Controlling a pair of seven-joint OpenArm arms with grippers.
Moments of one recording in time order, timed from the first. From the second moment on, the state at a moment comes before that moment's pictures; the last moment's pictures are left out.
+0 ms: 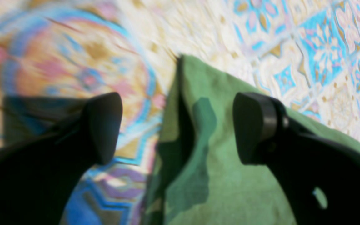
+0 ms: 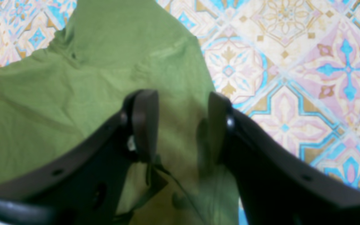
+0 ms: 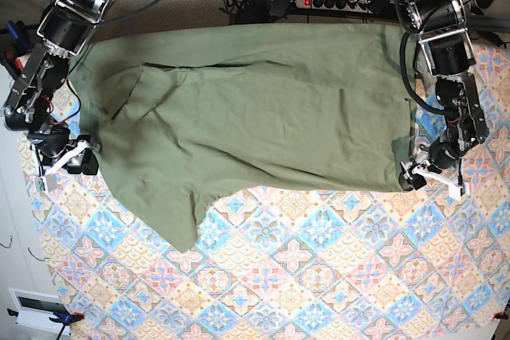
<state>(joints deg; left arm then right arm) -15.1 -23.3 -17.4 57.9 -38.0 -14.3 42.5 7.2 19.7 32.5 82.6 33.7 34.3 -60.7</state>
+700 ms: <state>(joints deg) -19.0 -20.2 -12.6 48.0 -39.1 -15.3 35.1 7.0 19.8 32.5 84.9 33.9 34.3 -60.7</state>
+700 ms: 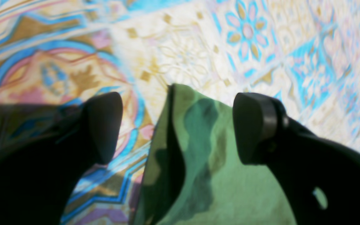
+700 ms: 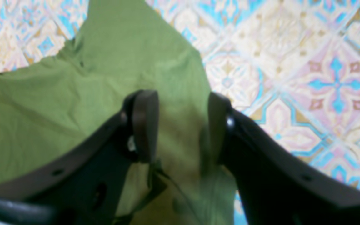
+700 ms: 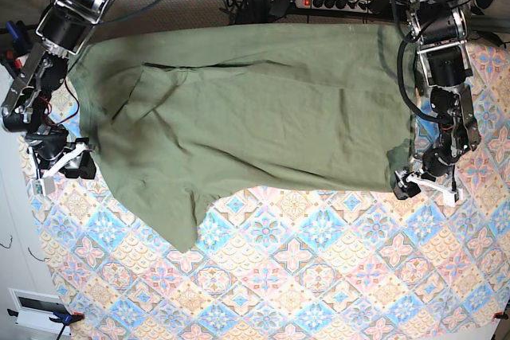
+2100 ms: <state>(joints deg) -12.2 -21.5 -11.5 61.5 -46.5 -15.1 41.5 27.5 24.5 11.2 47.6 15.3 34.5 -37.9</state>
